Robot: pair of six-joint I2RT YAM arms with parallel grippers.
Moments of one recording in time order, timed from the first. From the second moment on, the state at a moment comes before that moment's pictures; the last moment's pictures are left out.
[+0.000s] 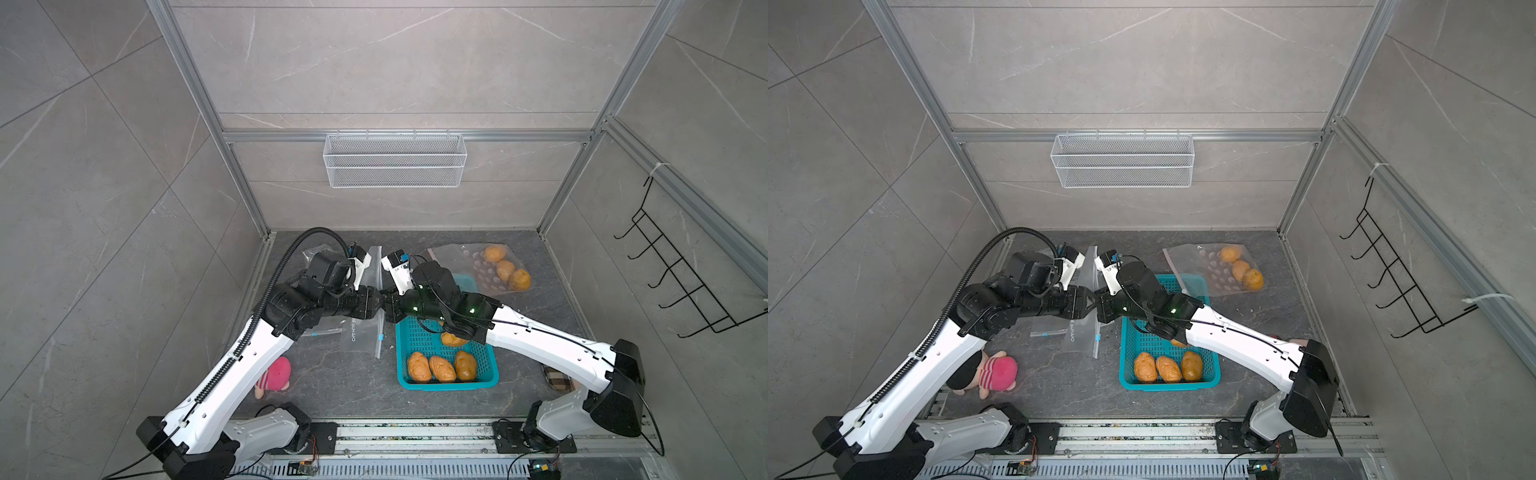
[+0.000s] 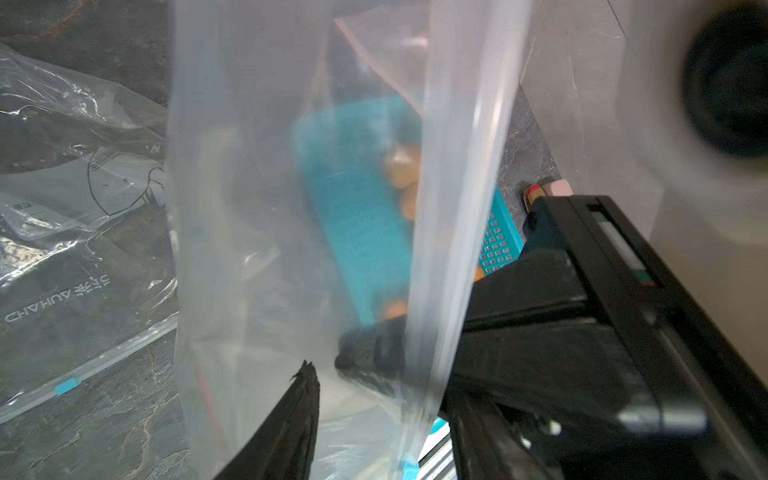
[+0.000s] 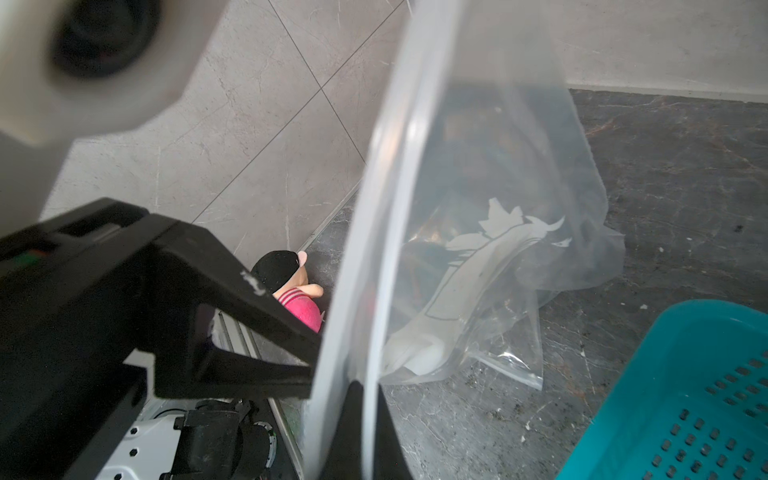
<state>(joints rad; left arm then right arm) -0.64 1.15 1.38 -1.00 0.21 -0.39 0.97 1.51 1.33 -0.24 -0.11 0.45</state>
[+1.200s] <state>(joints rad) -0.65 1.18 1.37 -1.00 -0.03 -0.39 0.98 1.52 1.33 -0.26 -0.08 0.44</state>
